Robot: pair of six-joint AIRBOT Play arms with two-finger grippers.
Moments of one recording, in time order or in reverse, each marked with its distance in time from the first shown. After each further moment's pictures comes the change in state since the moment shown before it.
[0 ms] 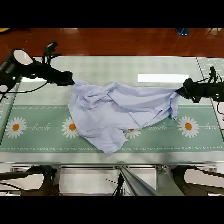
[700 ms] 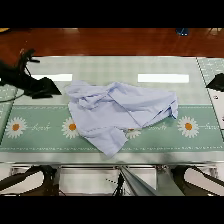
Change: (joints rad) left arm 0.188 0.224 -0.112 0.016 -0.364 -0.100; right arm -0.080 0.186 0.323 -0.511 0.409 -0.095
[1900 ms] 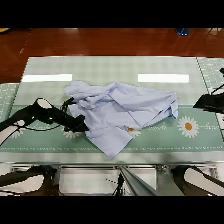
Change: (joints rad) left arm -0.251 -0.133 -0.571 -0.299 0.375 0.111; right arm 0.002 0.018 -0.254 -0.028 0.024 -0.022
